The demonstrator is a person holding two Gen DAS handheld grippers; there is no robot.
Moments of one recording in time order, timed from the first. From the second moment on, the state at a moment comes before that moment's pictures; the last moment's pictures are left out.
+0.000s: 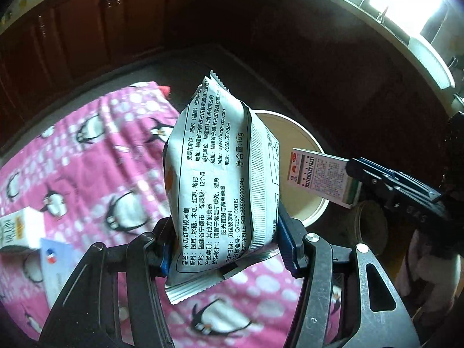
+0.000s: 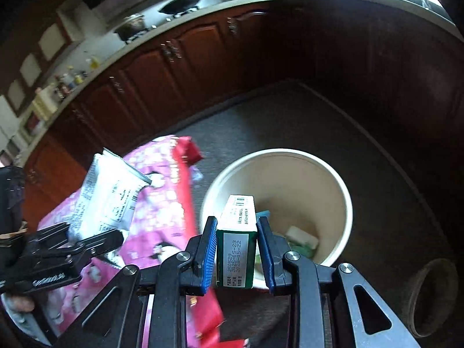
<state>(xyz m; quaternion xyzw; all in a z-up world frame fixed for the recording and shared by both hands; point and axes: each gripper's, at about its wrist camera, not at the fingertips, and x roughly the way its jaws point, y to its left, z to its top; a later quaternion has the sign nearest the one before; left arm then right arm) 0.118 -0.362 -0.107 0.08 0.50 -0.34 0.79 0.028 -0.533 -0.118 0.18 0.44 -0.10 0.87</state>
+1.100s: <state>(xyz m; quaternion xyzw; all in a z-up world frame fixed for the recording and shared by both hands) 0.119 -0.323 -0.117 0.05 0.51 -0.33 0.79 0.025 -0.507 -0.138 0.21 0.47 -0.09 0.85</state>
